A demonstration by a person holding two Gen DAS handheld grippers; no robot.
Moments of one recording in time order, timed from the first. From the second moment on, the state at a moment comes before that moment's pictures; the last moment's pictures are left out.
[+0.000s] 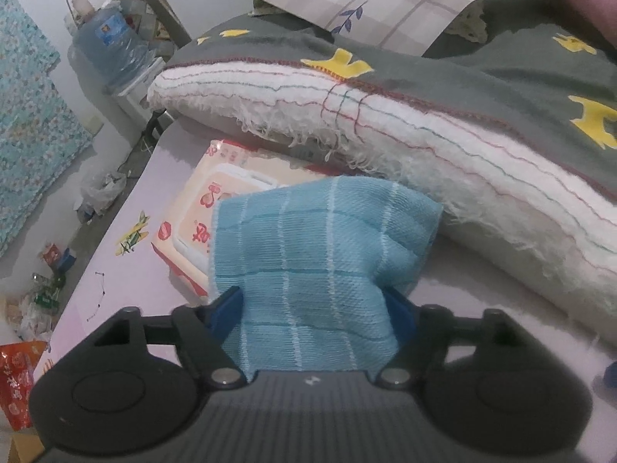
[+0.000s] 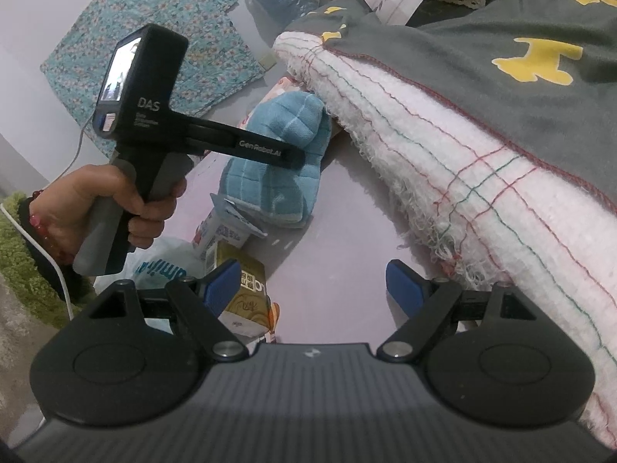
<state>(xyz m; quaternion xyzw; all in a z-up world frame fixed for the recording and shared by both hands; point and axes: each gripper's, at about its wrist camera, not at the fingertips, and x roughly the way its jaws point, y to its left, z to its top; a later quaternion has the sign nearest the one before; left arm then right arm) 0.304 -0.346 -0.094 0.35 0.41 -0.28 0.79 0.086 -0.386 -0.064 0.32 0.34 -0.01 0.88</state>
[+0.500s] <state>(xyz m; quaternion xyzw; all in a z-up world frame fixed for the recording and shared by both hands) 0.290 -0.332 -0.062 0.32 0.39 -0.31 0.81 0.085 -0.383 -0.055 0.32 0.34 -0.02 0.89</state>
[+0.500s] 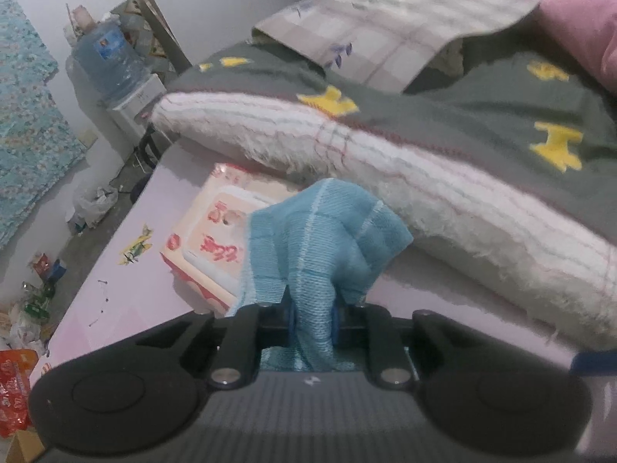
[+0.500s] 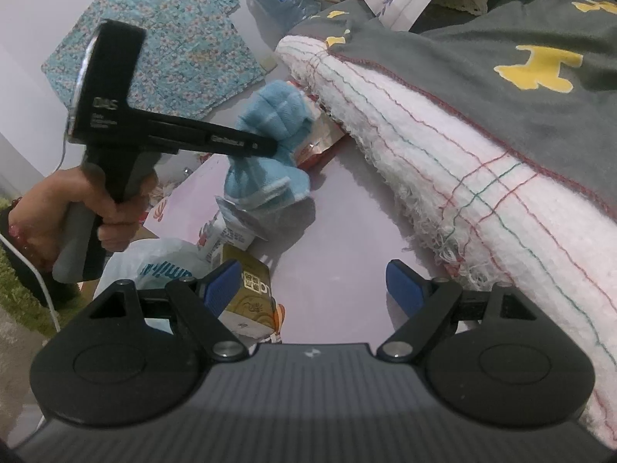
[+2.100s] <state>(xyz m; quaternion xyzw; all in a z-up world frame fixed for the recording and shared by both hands) 0.043 -0.002 0.061 -0.08 0.30 -0.17 0.93 0.039 -0.269 -0.047 0.10 0.43 0.07 0.89</state>
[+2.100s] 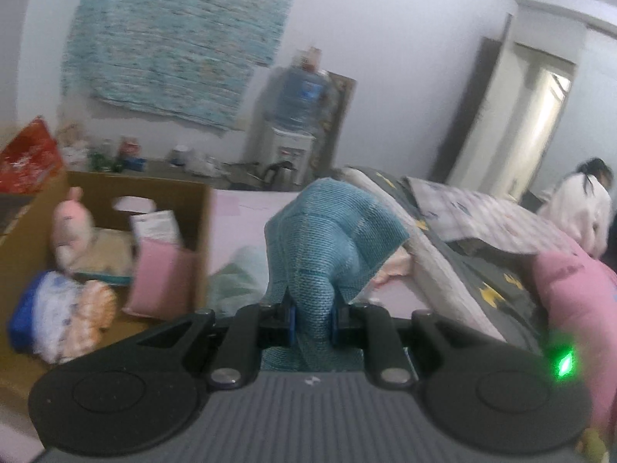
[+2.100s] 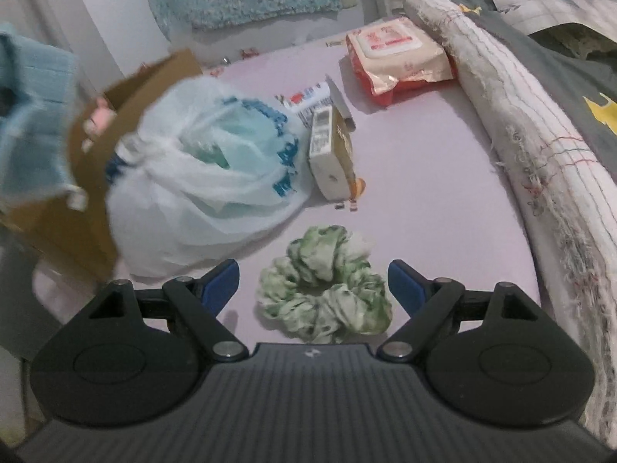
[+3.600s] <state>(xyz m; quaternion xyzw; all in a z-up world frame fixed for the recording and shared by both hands) 0.152 0.118 -0.008 -0.10 0.46 -0.10 0.88 0.065 -0.219 0.006 0.24 0.36 0.19 0.88</state>
